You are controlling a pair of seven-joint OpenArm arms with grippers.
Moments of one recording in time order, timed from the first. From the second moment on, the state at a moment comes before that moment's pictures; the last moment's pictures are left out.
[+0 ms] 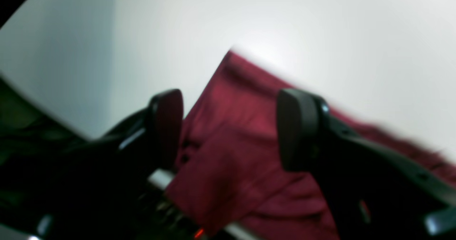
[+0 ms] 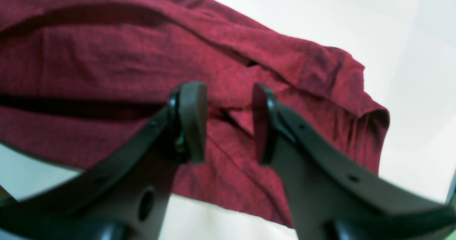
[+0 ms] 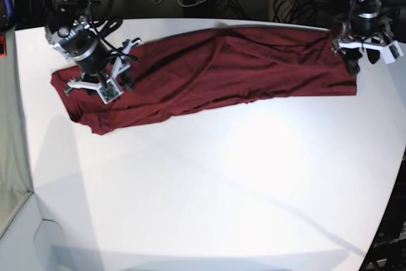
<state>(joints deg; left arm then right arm) 25.5 4.3 -41.9 105.5 -24.6 -15.1 24.2 -18.4 2.9 12.2 108.0 -9.1 40.1 -30.2</state>
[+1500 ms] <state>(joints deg) 25.8 -5.8 -35.2 97.2 -25.1 -14.9 32.5 -18.3 1.8 12.1 108.0 -9.1 40.1 -30.1</state>
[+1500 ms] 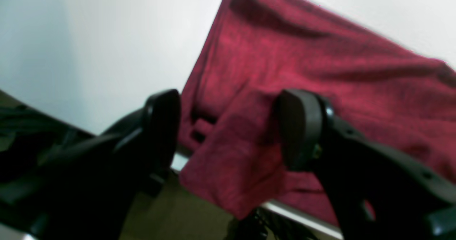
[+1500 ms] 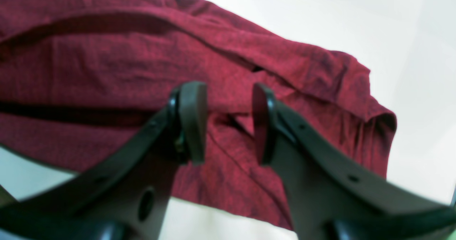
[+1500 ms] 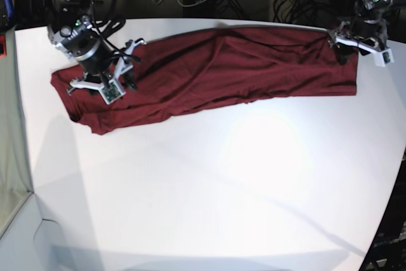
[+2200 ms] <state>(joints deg) 27.6 -4.6 -31.1 97.9 -25.0 -14.9 32.3 -18.0 1.9 12.1 108.0 -9.1 40.1 -30.2</state>
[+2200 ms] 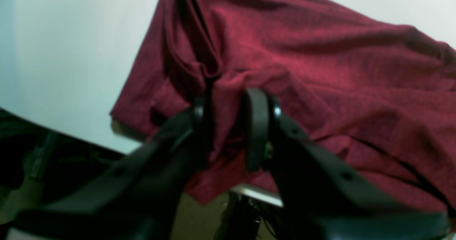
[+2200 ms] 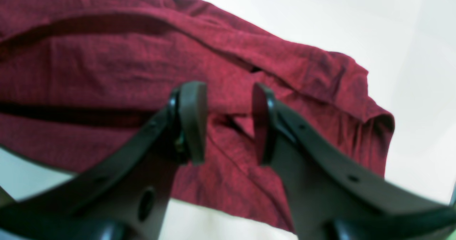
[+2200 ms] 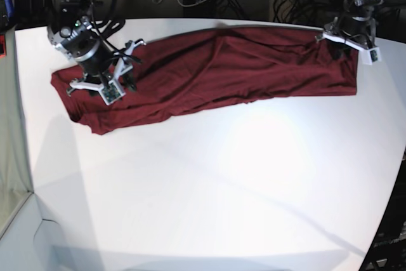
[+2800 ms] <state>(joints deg) 29.6 -4.7 -31.4 98.7 -25.2 -14.9 32.3 -17.1 1.9 12.1 108.0 -9.1 40.1 -30.2</state>
